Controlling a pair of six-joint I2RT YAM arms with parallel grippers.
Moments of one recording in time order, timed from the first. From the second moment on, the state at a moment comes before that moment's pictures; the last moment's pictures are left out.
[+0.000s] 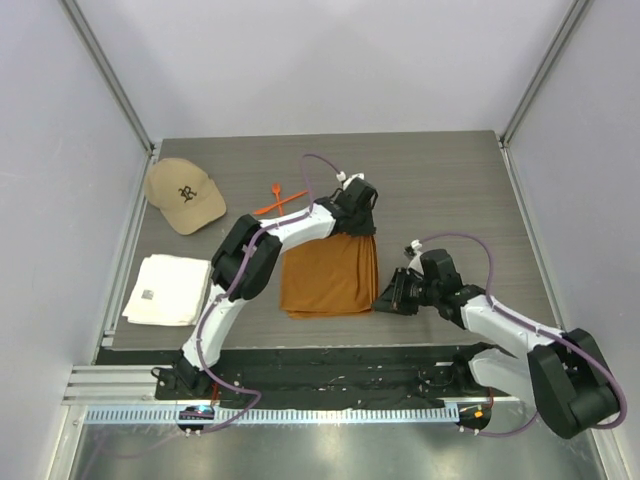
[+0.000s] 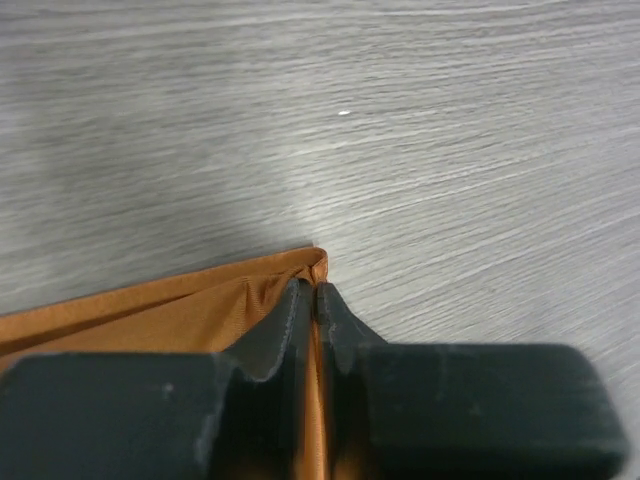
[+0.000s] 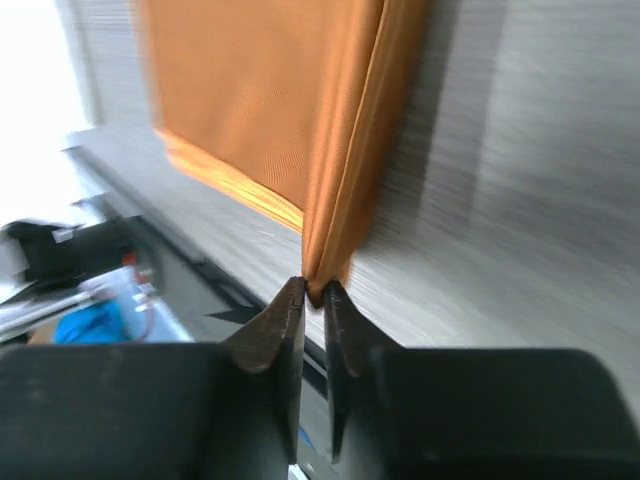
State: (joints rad) left arm -0.77 2.30 1.79 -0.33 -0.07 -0.78; right arm 0.40 1.11 0.30 0.05 -0.57 0.76
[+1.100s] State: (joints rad) left arm -0.78 2.26 1.93 -0.49 -0.05 -0.57; right arm 0.33 1.46 0.77 -0.18 -0.24 0.66
